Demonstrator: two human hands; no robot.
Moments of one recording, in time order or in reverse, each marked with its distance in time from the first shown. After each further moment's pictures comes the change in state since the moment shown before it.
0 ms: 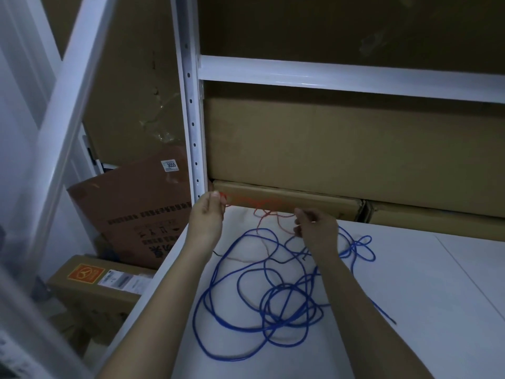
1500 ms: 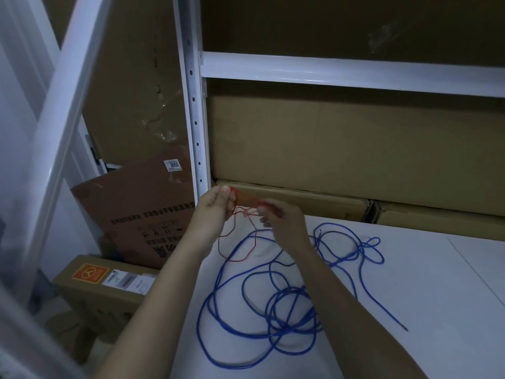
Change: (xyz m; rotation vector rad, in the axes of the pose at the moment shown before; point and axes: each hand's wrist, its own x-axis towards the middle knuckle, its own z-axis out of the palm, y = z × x) left_hand 0.014 0.008 -0.004 -0.073 -0.237 0.004; right_hand -0.009 -0.028 0.051 0.208 -0.346 -0.172
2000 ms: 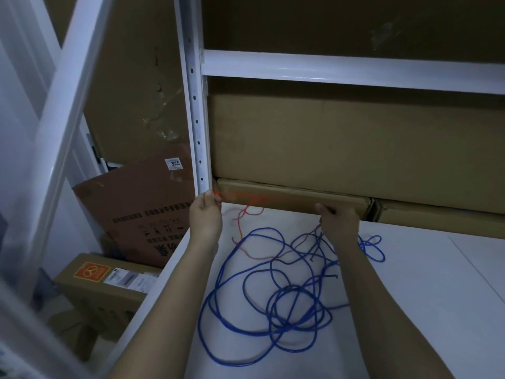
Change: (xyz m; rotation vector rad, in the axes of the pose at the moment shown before) left_hand 0.006 -0.022 0.003 -0.006 0.351 -0.108; right_hand 0.015 0.033 -0.083 -0.451 0.346 0.207
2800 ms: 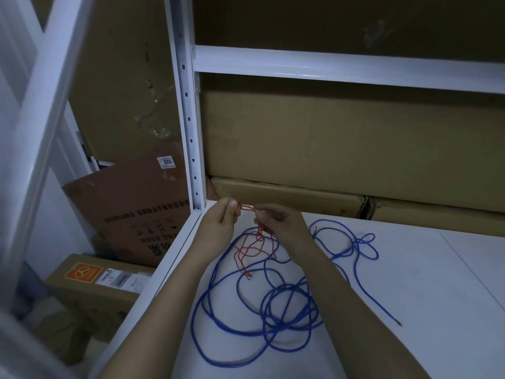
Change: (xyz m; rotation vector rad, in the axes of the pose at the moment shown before) left_hand -0.008 -0.019 0.001 0.298 -0.425 0.337; right_hand -0.052 -0.048 0.035 0.558 -0.497 -0.039
